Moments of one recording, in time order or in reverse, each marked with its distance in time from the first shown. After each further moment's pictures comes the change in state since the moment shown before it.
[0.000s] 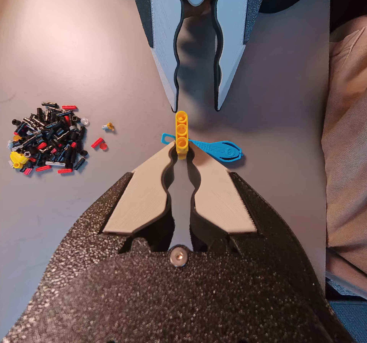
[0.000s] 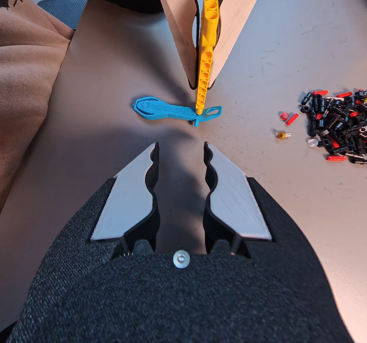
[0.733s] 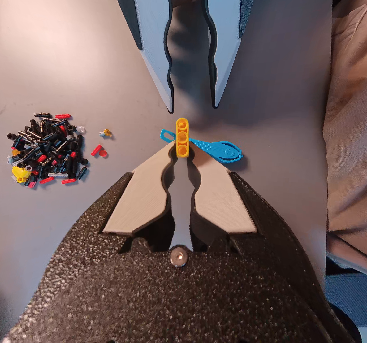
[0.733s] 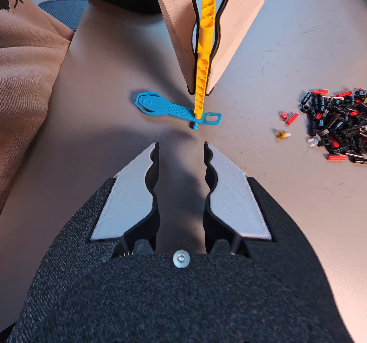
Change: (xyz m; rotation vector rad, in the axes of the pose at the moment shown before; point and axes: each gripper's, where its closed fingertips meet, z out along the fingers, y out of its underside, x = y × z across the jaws) left arm 0.000 -0.002 0.005 -0.097 0.044 0.070; right arm 0.000 0.000 0.000 0.002 0.000 0.004
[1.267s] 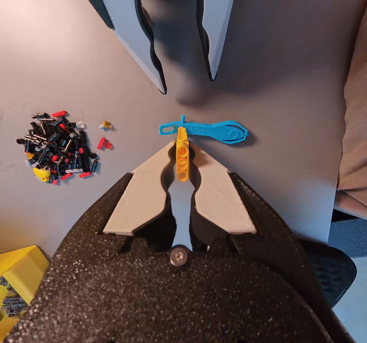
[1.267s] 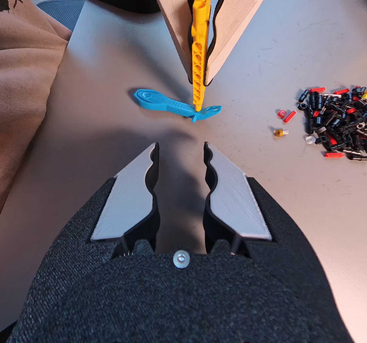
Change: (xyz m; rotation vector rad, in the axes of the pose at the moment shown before) left arm -0.003 0.013 -0.004 -0.269 0.015 0.150; right arm 0.002 0.000 -0.001 -0.001 0.005 0.010
